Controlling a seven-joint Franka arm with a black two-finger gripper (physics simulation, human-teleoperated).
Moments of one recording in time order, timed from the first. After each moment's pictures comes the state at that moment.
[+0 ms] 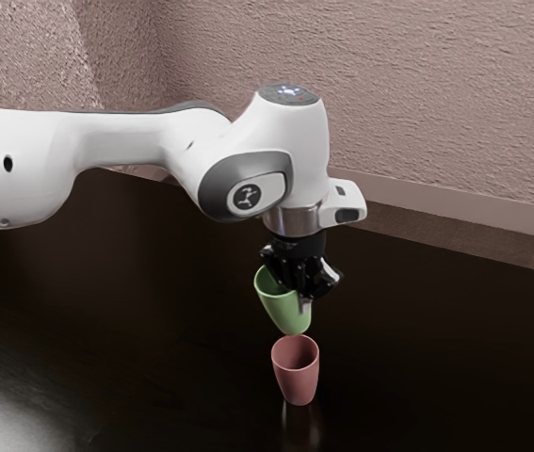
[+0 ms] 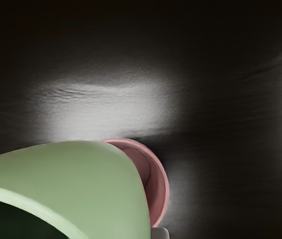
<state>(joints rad) -0.48 0.13 -0.06 -1.83 0.06 1.96 -0.43</state>
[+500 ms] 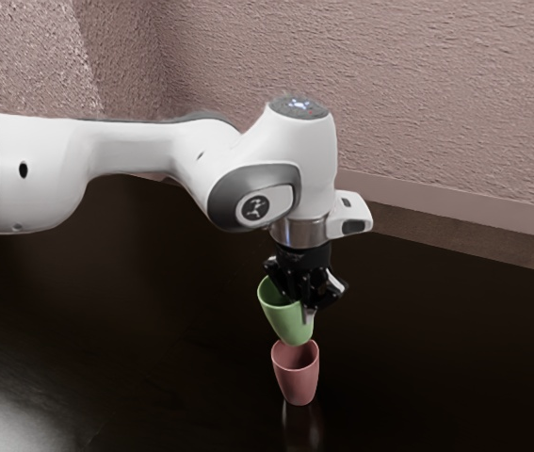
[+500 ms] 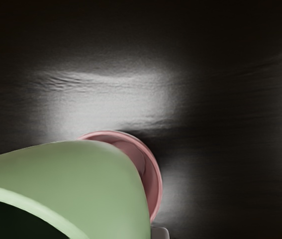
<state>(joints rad) -0.49 0.16 -0.06 -1.83 0.05 1.96 -0.47</state>
